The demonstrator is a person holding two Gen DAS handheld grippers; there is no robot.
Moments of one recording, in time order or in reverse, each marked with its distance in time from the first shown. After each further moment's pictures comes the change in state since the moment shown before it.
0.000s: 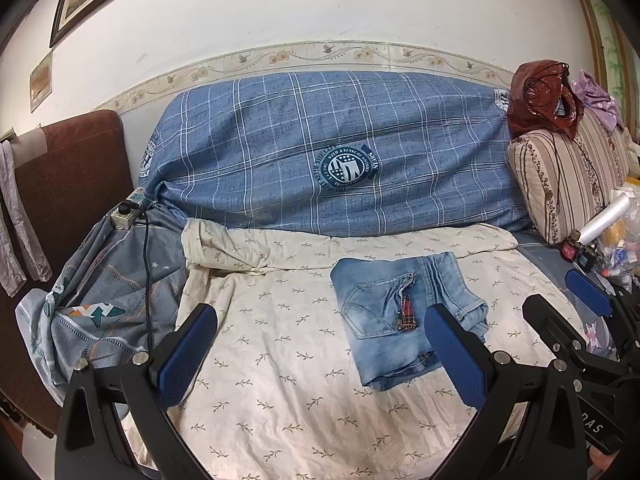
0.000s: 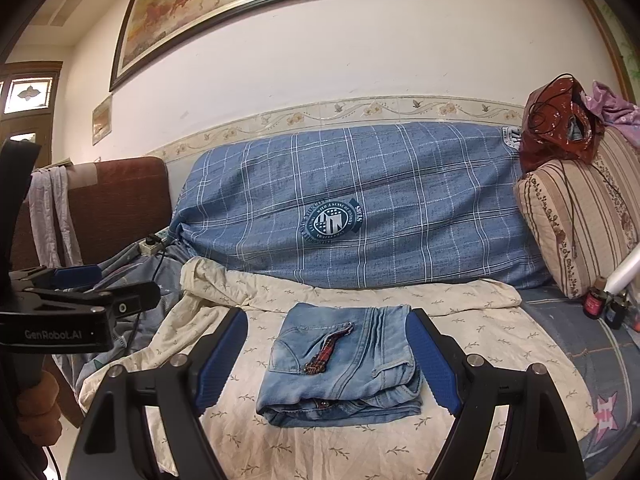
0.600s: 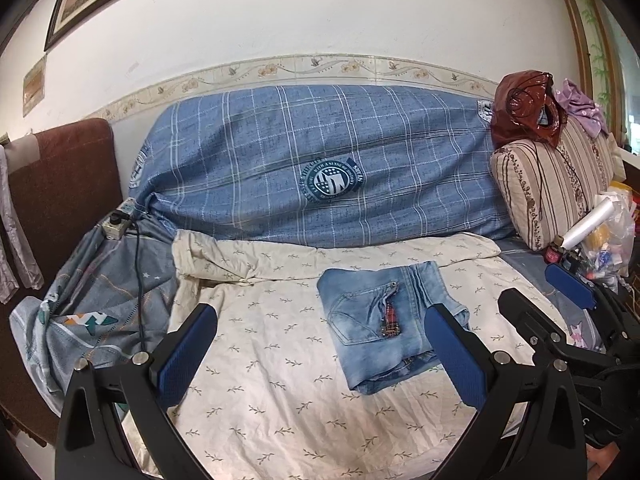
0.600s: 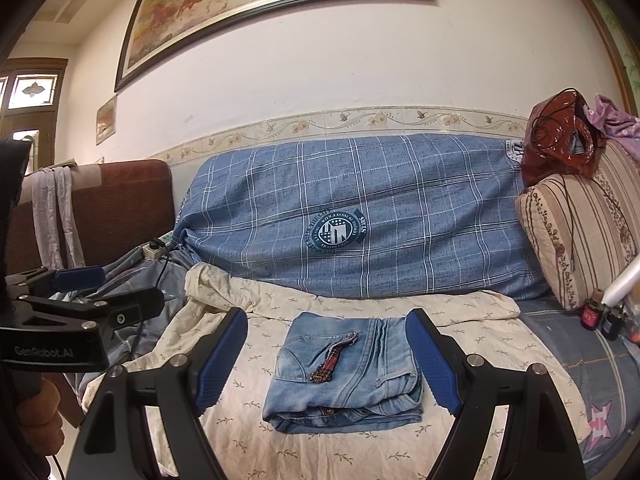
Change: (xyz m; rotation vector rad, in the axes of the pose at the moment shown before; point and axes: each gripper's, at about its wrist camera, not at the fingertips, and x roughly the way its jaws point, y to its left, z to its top) left arm -0.015 0.000 0.005 0.002 -0.033 -0.063; right arm -0.007 0.011 0.011 -0.020 -0.019 0.004
